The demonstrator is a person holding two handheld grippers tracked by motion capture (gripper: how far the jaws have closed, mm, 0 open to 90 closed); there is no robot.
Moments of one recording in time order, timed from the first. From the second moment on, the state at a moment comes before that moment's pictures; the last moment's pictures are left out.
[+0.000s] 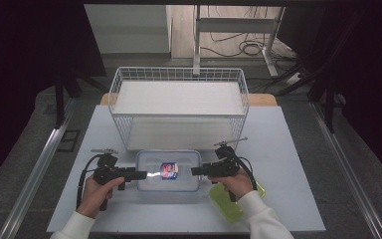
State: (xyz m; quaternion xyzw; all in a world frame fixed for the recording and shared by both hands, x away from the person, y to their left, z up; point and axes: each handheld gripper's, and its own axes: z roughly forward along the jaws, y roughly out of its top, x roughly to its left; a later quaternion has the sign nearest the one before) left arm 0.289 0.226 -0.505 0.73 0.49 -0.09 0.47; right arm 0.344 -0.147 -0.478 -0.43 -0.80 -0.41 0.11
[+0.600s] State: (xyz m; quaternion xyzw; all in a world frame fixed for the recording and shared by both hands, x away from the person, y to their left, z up) left arm 0.285 0.232 -0.506 0.73 0.48 -0.10 0.48; right arm 0.334 -0.149 -0.478 -0.43 -0.79 -0.42 0.10
